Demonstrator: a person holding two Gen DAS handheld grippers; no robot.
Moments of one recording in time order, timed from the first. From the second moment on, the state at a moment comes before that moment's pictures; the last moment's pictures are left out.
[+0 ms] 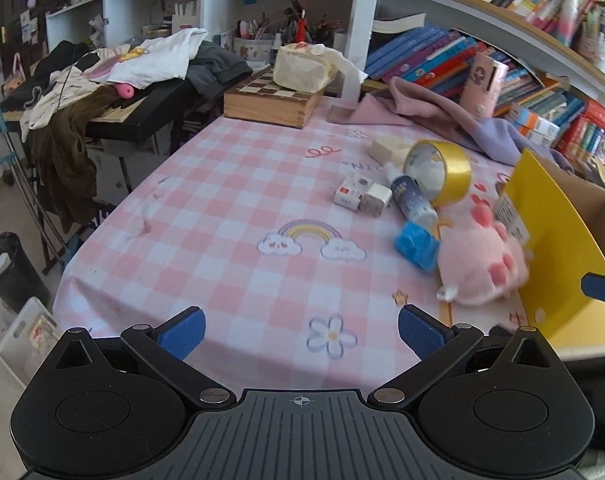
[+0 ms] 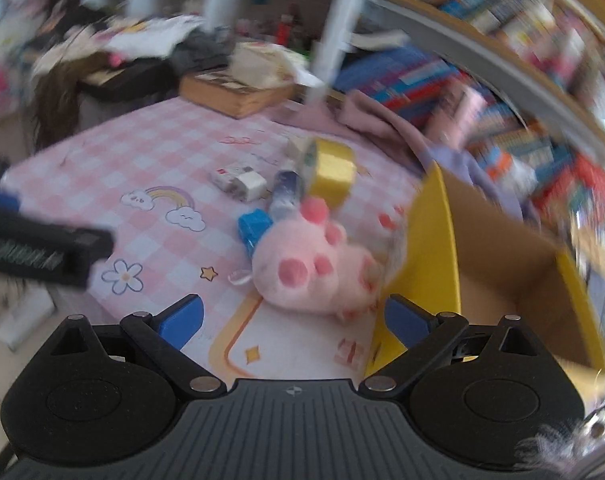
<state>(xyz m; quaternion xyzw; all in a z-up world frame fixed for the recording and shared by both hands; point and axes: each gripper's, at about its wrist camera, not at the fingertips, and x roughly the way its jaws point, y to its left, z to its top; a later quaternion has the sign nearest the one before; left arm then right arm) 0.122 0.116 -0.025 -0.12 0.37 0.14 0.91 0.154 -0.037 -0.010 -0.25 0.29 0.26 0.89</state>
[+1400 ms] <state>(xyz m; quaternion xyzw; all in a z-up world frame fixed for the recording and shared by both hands) 0.279 0.102 -0.052 -0.12 0.46 0.01 0.88 0.245 -0.009 -0.044 -0.41 0.31 0.36 0.78</state>
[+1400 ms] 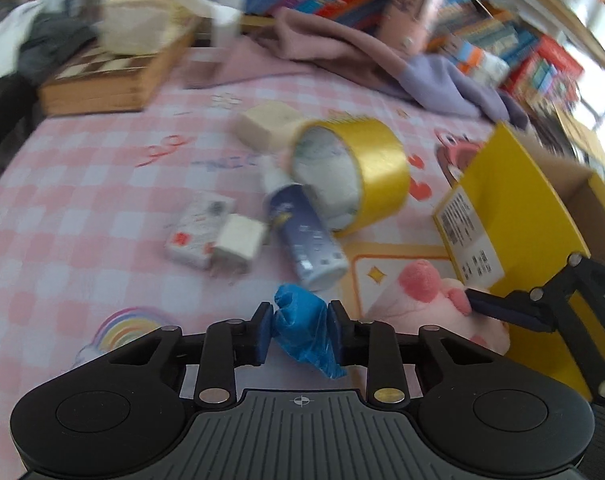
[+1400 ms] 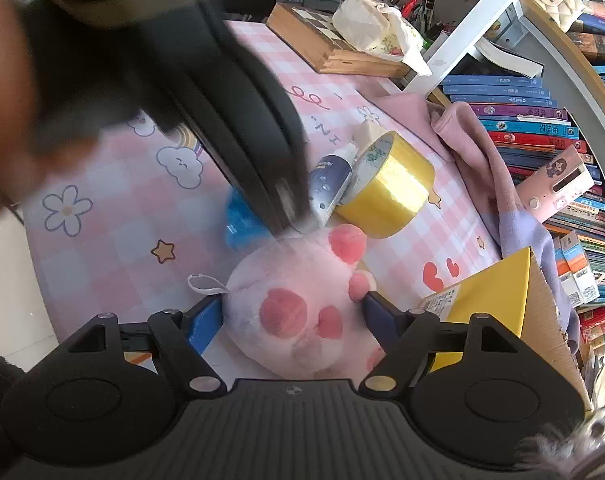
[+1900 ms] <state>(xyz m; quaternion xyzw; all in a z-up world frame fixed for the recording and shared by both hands) 0.218 0.139 -0.024 -0.22 0.41 0.08 0.88 0.240 -0.018 -0.017 -0.35 0.28 0.39 0.81</state>
